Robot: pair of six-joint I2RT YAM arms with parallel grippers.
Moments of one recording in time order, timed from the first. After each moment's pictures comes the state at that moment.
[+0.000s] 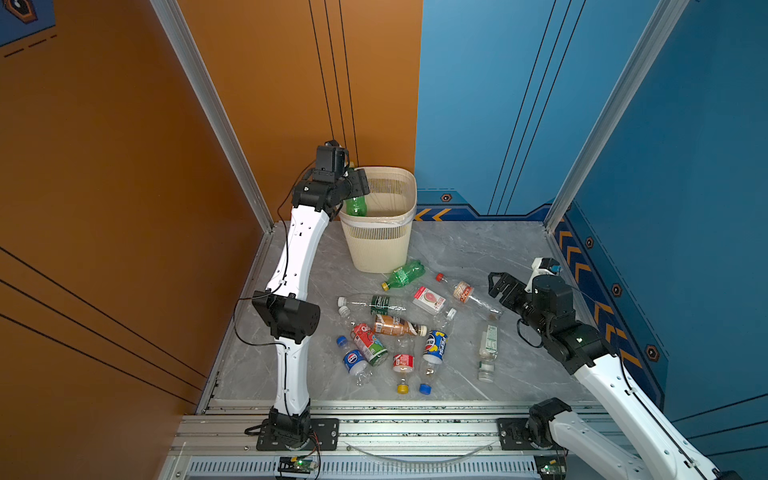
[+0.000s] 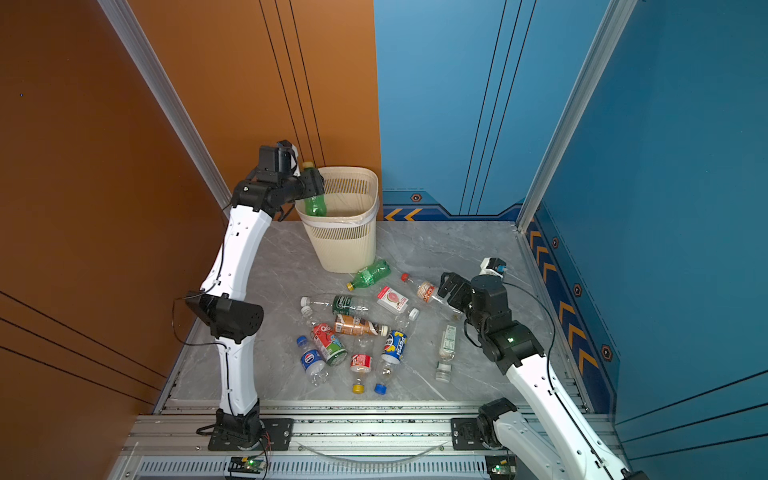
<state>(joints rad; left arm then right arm) -0.23 2.14 2.58 -0.94 -0.06 -0.36 0.33 0.85 0.81 -0.45 0.15 0.74</state>
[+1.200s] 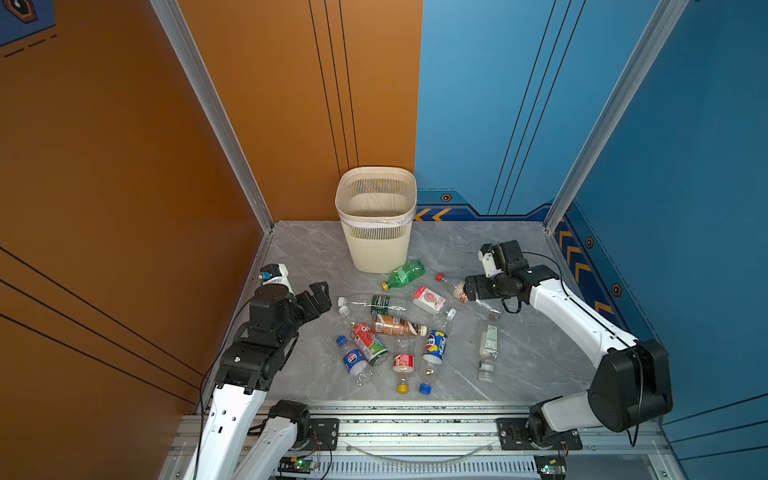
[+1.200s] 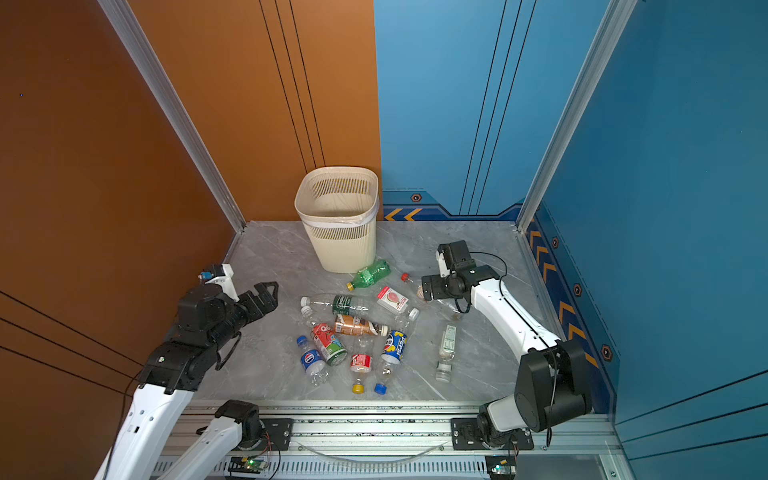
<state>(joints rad) -0.17 0.70 0.89 -0.68 -0.06 -0.59 0.28 1.45 1.14 -0.69 -0.04 0.13</state>
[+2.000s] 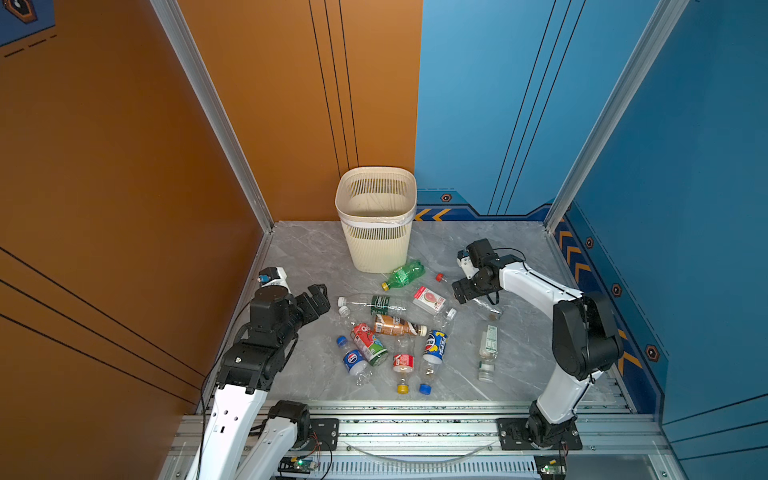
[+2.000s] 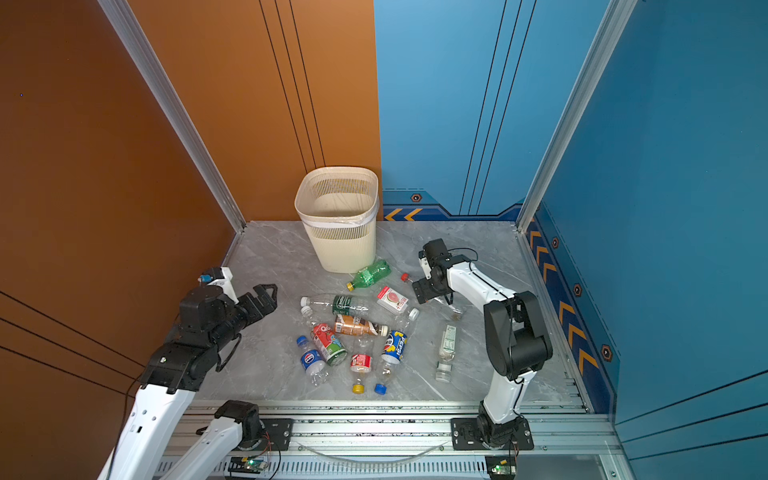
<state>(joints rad) -0.14 0.69 0.87 -0.69 -0.05 -0.60 0.32 1.81 1.28 -0.68 0.05 -0.08</state>
